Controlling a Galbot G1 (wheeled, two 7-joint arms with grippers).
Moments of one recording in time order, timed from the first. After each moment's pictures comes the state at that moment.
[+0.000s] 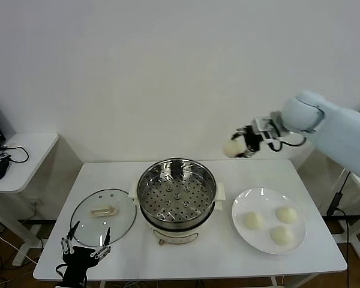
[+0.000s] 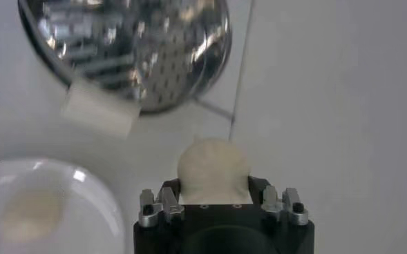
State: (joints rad) left arm 1.87 -1.29 -0.65 -2.27 0.07 0.10 -0.09; right arm 0.54 0.76 -1.08 1.44 0.22 -0.14 -0.93
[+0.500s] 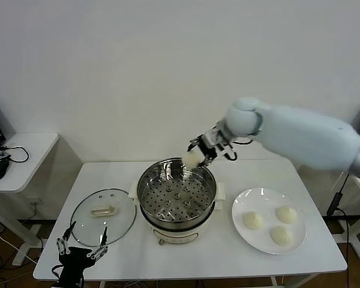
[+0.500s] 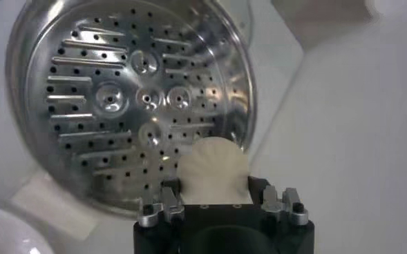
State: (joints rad) left arm 1.88 -1.31 -0.67 -2.28 0.06 0.10 -0.09; right arm 0.55 1.04 -1.24 1.34 0.11 0.05 -0.87
